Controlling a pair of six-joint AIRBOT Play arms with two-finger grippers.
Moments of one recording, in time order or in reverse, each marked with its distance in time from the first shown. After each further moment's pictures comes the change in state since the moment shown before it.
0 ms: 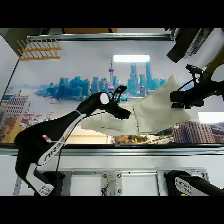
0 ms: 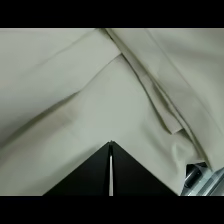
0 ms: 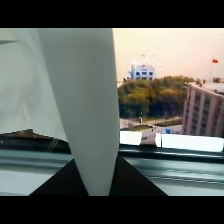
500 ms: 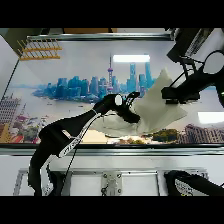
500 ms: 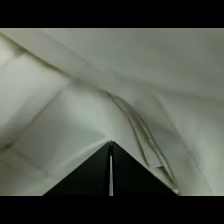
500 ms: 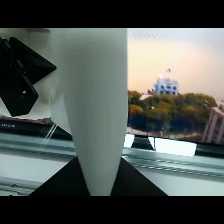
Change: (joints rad) left arm -0.053 -0.173 0.225 0.000 -0.123 -0.003; right arm 0.192 -0.034 0.161 -0.059 0.097 0.089
